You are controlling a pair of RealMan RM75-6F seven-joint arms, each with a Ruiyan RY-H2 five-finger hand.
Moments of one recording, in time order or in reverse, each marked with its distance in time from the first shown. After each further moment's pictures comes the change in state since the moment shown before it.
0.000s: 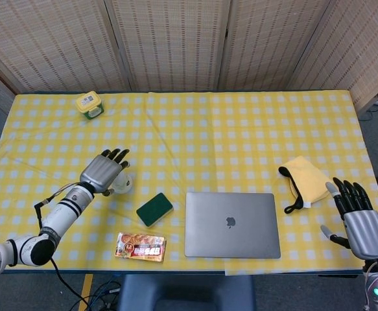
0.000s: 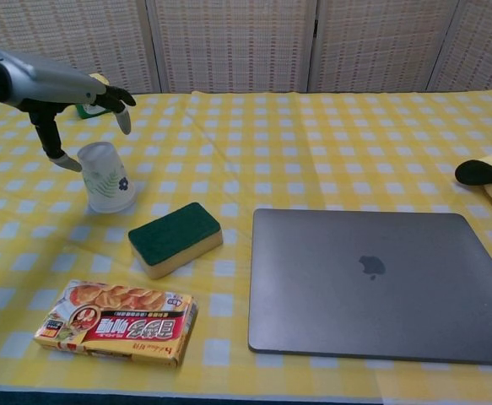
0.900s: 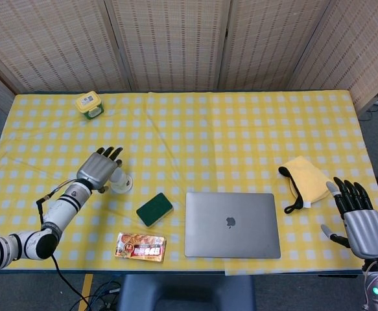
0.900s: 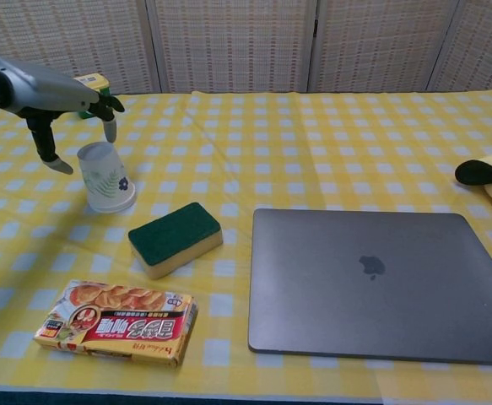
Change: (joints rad) left arm -0.074 -0.034 0.103 0.084 -0.060 0.018 -0.020; right arm 0.001 -0.005 0.003 -0.001 0.013 -0.001 -0.014
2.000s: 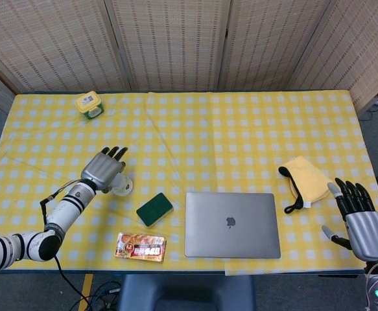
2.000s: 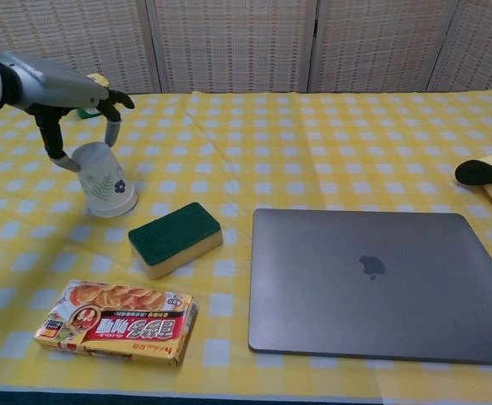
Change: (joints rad) left arm -0.040 0.004 0.026 -0.040 -0.004 0.040 -0.001; right arm -0.010 0.006 -0.006 0.000 -0.020 0.027 0.012
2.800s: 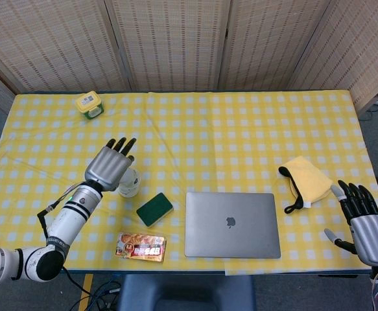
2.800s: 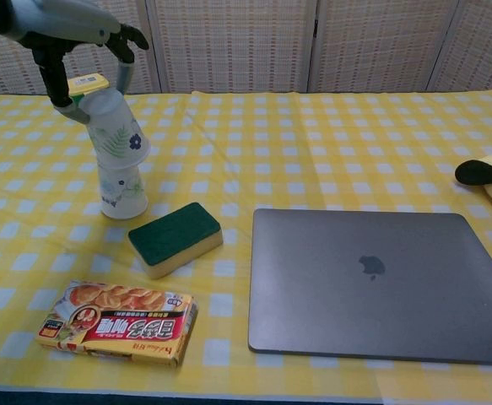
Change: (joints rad) left arm -0.122 0.150 -0.047 -0.352 -0.202 0.241 0.214; right arm -0.017 0.024 -0.015 0.005 -0.039 0.034 0.056
